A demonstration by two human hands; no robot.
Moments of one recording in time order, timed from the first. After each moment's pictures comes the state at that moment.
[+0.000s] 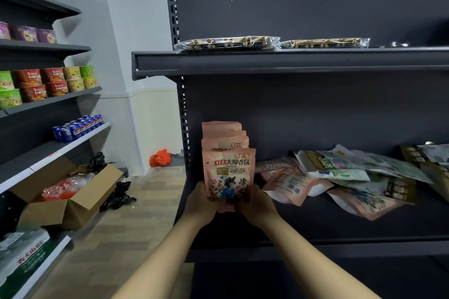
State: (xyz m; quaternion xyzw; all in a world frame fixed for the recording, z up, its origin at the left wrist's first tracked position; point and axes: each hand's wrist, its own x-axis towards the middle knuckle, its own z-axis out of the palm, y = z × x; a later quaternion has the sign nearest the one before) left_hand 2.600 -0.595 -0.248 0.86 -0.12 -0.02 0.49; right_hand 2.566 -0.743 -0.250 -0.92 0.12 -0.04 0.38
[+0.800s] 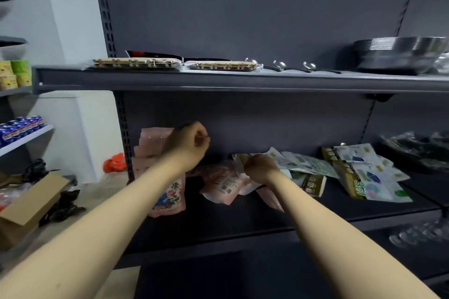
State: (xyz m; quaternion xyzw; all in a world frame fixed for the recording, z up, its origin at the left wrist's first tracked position) left_hand 2.547 -0.703 -0.097 0.88 -0.26 0.17 0.37; right_hand 2.503 -0.884 -0.138 -0.95 0.21 -0.06 0.24
